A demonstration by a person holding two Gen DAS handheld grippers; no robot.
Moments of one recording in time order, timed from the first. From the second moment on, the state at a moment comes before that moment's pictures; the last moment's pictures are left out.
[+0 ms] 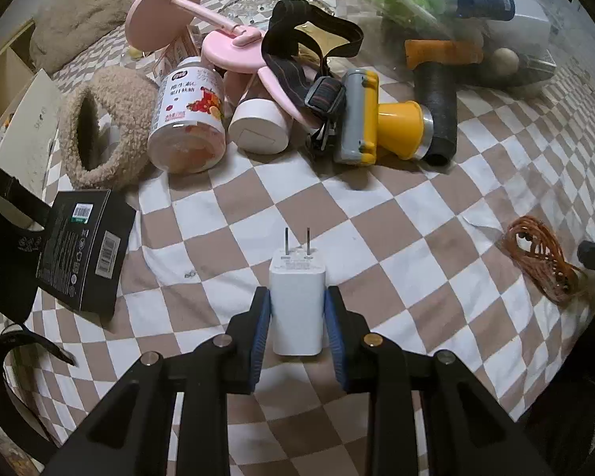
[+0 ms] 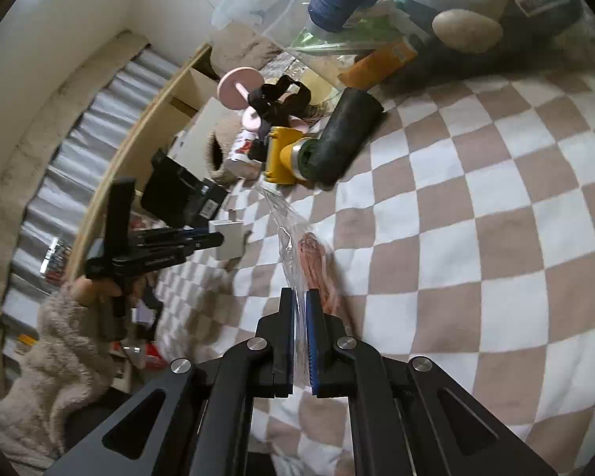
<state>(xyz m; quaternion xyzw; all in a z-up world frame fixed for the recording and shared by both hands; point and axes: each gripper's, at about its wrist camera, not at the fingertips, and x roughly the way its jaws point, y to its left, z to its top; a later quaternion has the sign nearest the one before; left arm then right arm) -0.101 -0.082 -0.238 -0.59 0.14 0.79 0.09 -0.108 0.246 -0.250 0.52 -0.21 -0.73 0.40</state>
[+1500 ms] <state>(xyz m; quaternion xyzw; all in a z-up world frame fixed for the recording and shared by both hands) -0.108 -0.058 -0.264 -0.61 0.15 0.78 0.07 -0.124 0.204 -0.276 0.53 -0.13 -0.76 0.37</state>
